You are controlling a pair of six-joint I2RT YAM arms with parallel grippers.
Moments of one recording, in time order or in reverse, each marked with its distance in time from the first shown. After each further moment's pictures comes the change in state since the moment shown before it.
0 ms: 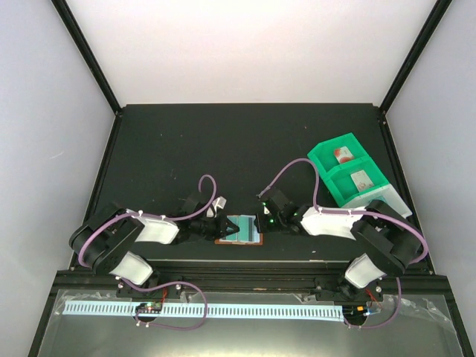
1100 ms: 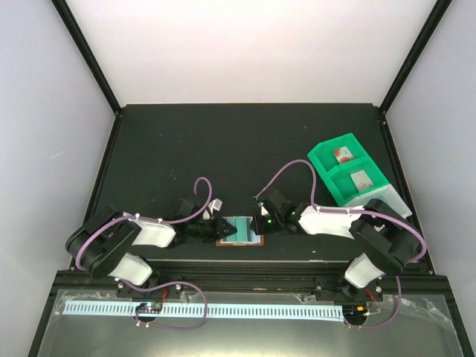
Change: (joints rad) left arm 0.016 -0.034 -0.053 0.027 -0.008 -0.037; right arm 0.017 0.008 0.030 -0.042 -0.090 0.038
